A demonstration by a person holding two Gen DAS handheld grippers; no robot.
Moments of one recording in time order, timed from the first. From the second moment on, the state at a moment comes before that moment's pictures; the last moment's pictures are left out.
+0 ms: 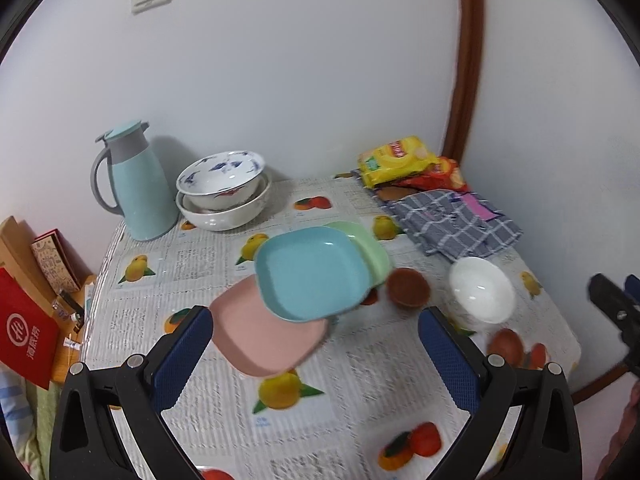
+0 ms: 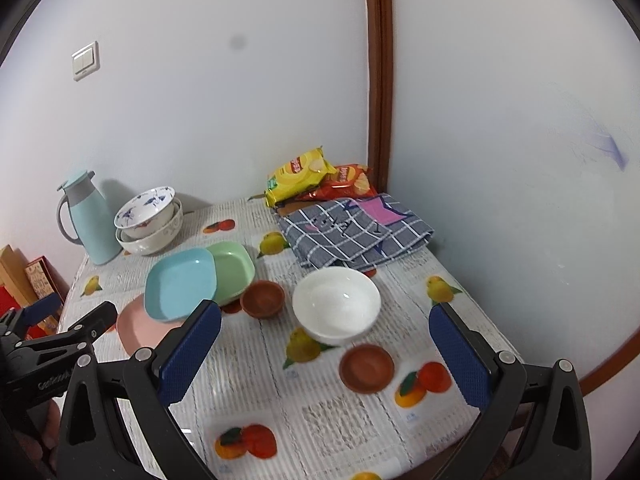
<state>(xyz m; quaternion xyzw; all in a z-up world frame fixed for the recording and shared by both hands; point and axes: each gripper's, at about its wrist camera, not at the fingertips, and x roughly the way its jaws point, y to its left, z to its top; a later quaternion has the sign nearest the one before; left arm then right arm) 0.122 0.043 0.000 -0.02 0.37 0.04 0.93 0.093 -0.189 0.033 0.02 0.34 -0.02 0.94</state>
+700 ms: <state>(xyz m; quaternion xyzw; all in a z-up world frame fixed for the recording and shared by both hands) 0.224 0.141 -0.081 -0.08 0.44 0.09 0.89 0.236 -0.091 -0.058 -0.04 0.41 0.09 0.91</state>
